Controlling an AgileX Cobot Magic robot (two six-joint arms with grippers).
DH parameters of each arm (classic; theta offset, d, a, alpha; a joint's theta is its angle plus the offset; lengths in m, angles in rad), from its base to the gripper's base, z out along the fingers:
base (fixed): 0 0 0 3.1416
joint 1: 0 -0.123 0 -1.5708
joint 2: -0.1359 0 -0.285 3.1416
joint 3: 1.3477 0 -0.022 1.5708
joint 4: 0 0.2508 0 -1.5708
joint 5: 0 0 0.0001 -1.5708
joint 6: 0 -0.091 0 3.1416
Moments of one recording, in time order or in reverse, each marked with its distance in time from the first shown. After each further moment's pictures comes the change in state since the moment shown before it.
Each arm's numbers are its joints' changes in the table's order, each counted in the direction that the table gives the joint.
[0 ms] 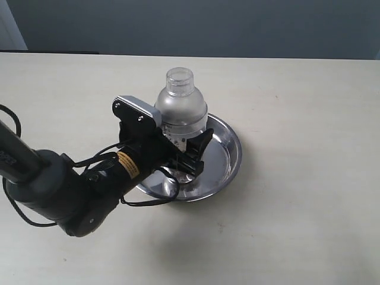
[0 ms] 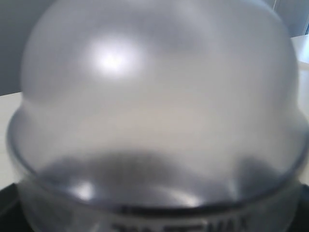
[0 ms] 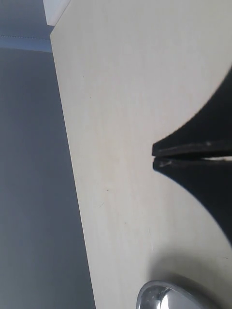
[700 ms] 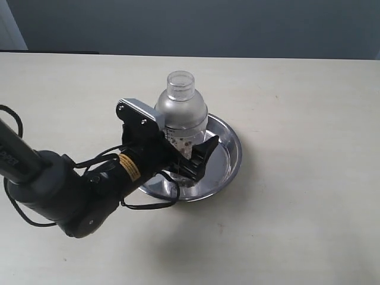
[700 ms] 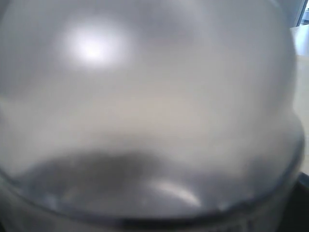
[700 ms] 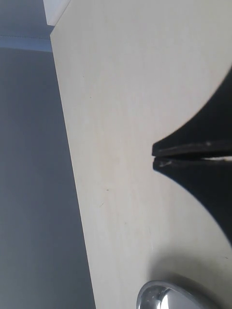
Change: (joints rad) left arm 0.000 -0.007 0.000 0.034 0.008 -0.001; right arm 0.000 0.000 0.000 0.000 0.000 0.000
